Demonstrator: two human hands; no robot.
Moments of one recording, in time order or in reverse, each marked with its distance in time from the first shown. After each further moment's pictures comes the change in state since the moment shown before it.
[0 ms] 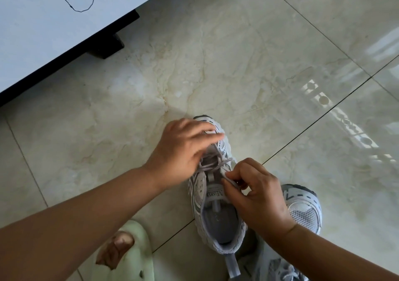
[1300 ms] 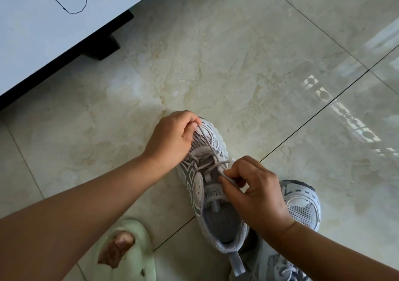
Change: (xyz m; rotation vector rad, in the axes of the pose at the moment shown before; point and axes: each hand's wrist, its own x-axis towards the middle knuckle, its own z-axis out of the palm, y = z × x) left_hand 0.019 -0.003 -0.002 -0.229 0.103 -0.422; right_hand -0.003 -0.005 -0.002 0.018 -0.002 0.066
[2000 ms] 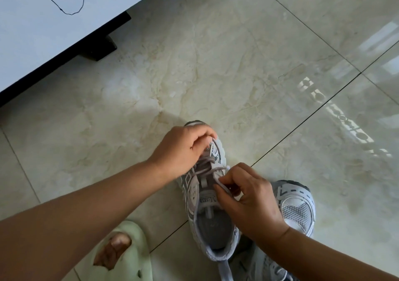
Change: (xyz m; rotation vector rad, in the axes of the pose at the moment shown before) left_hand -0.011 0.014 0.006 -0.148 -0.222 0.049; right_hand -0.009 -0.003 0.001 -0.001 -0.027 0.024
